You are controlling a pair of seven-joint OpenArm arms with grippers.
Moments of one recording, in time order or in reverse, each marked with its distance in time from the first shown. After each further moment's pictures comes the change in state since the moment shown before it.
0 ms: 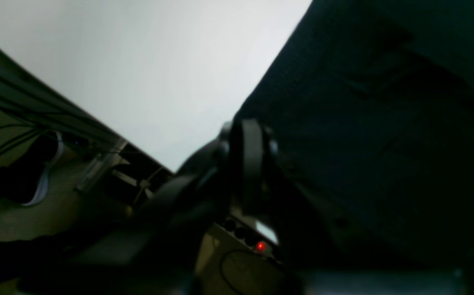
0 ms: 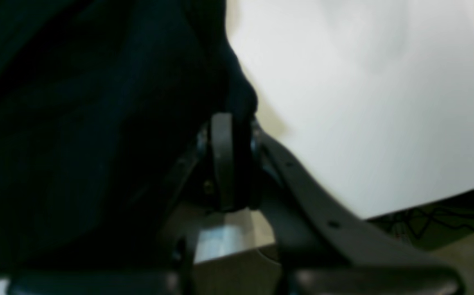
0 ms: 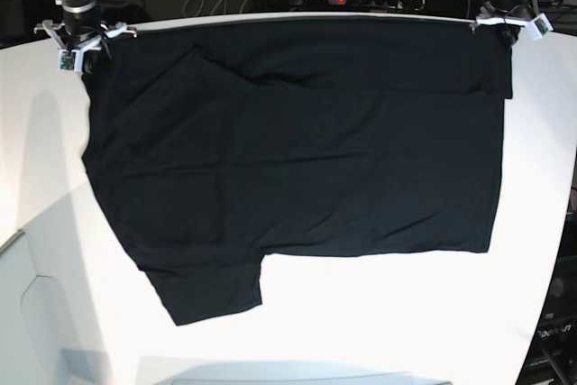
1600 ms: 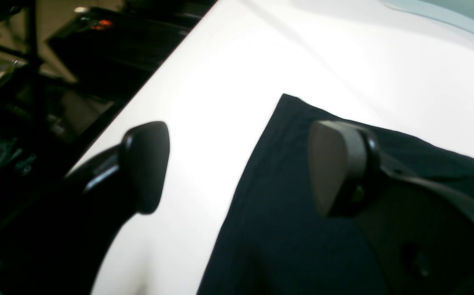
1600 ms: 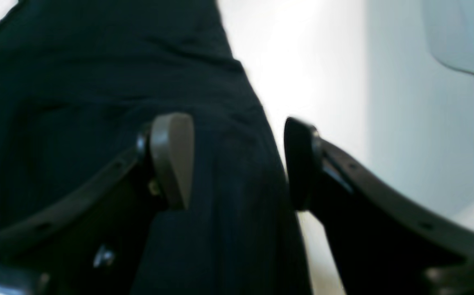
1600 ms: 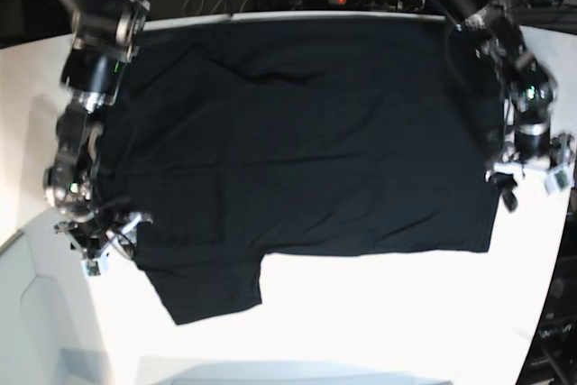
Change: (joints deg) left arm -35.8 -7.7 8.6 2.8 14.6 -0.1 10.4; right arm 57.9 10.1 -13.8 -32.3 -0.5 8.3 -19.1
